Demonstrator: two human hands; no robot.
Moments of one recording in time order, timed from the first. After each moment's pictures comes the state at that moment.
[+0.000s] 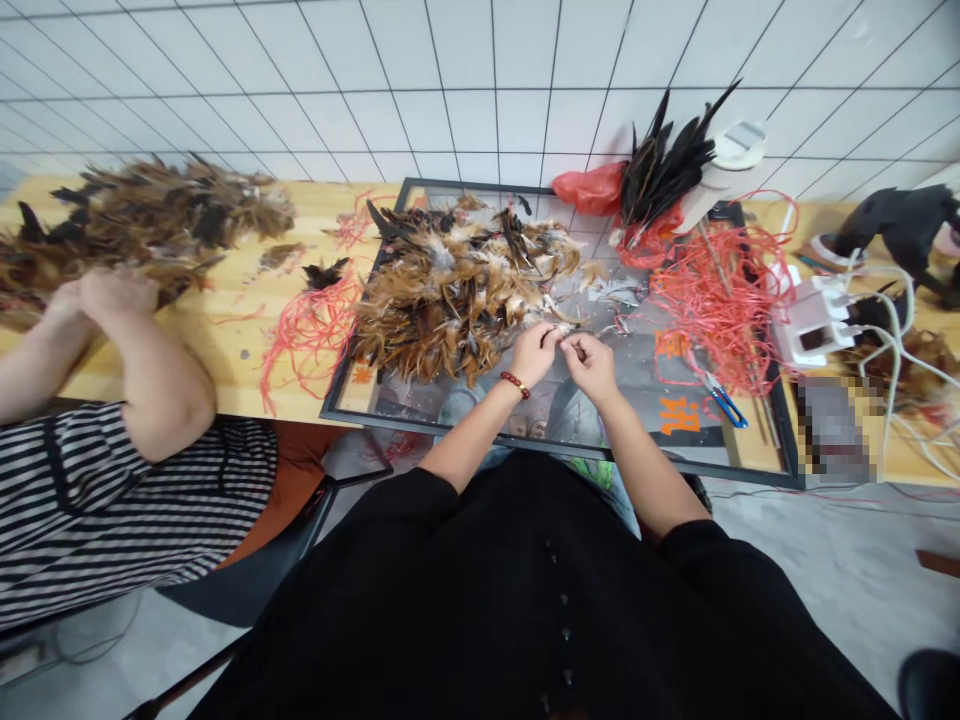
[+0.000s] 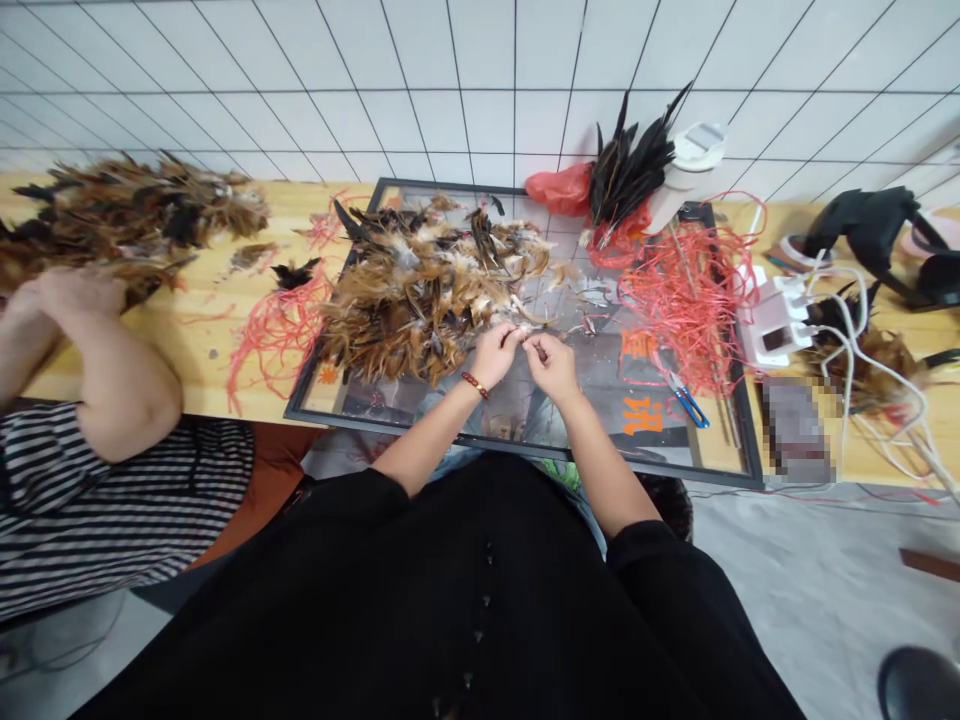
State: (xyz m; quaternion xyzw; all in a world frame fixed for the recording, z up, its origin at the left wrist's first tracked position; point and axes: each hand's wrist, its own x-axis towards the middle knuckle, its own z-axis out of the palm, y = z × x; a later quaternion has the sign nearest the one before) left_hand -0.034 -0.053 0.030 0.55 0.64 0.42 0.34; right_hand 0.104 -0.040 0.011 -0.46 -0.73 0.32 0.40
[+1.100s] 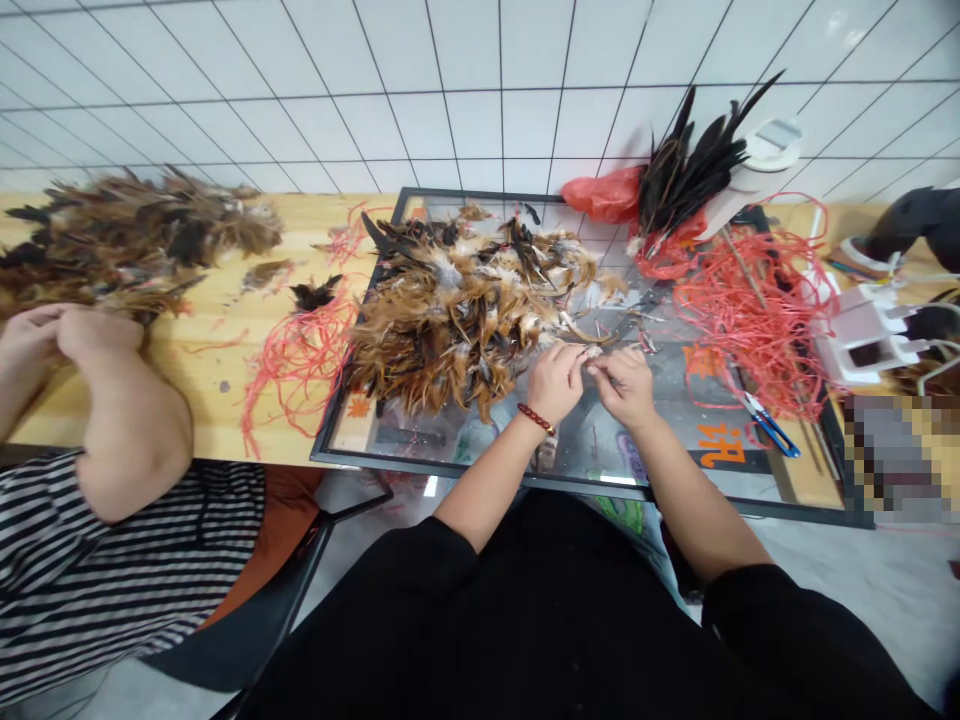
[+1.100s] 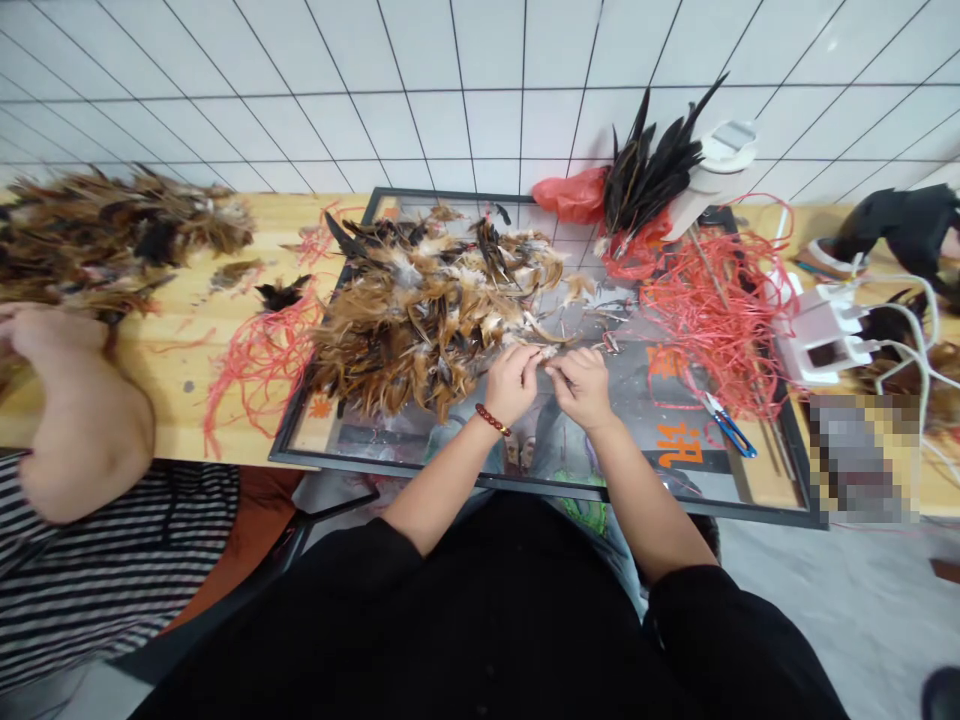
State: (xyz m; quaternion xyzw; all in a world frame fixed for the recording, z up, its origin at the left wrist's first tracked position) left_hand -0.038 -0.059 0.013 0.67 0.58 0.42 0.18; right_hand 0.116 -0.028 0.006 -0.40 -0.83 0.13 0.36
